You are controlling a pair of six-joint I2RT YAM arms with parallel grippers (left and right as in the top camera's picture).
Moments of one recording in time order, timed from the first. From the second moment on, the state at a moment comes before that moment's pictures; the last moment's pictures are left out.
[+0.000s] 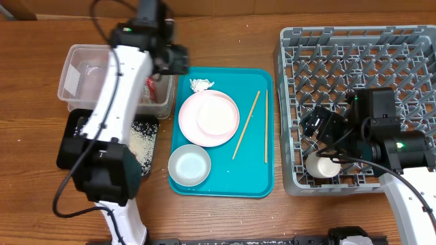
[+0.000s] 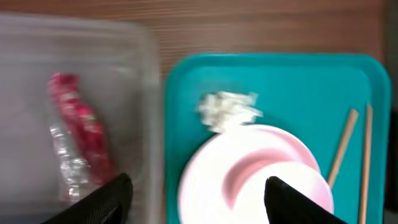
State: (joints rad) left arm -0.21 2.01 1.94 -1.09 0.08 -0.15; right arm 0.08 1.13 1.12 -1.09 -0.20 0.56
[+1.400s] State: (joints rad) left arm -0.31 2.14 2.22 -1.25 -0.08 -0.23; right arm 0.08 1.13 1.12 -1.09 -0.20 0.56
